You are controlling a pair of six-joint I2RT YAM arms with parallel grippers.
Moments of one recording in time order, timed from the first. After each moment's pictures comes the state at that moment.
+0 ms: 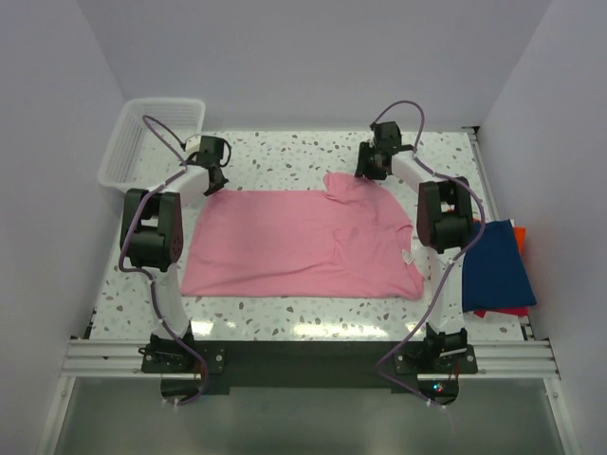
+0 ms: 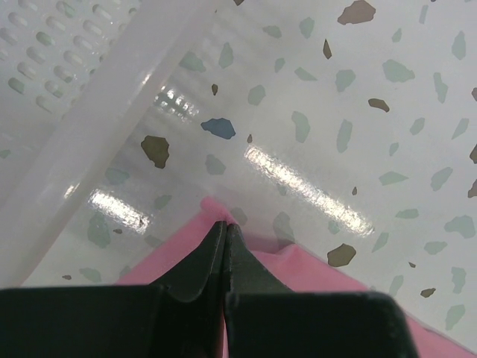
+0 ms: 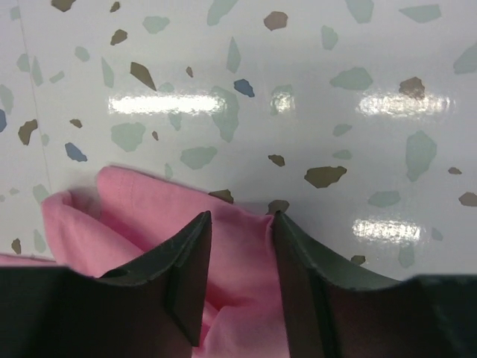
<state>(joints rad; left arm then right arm) -0.12 2.03 1.43 -0.34 -0.42 -0.62 0.20 2.31 1.83 -0.39 -0.07 0.31</state>
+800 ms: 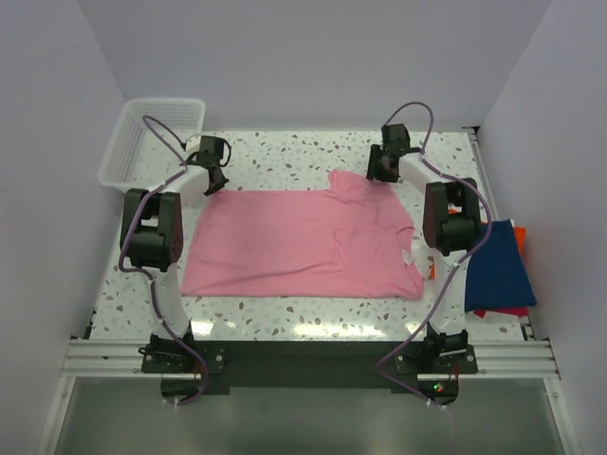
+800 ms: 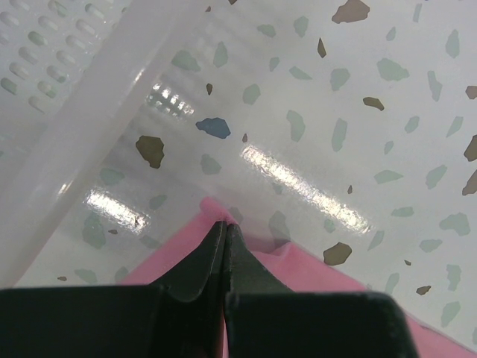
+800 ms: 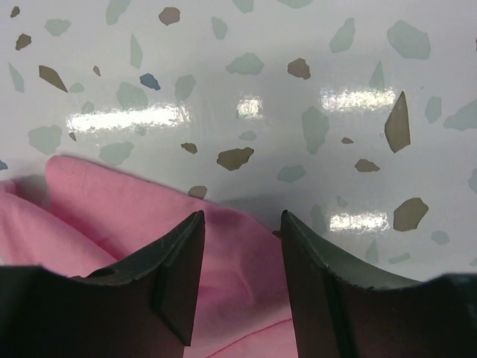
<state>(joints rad) -0.12 2.03 1.43 -0.33 -0.40 -0.62 0.16 2.26 1.74 -0.39 0.06 0.28</state>
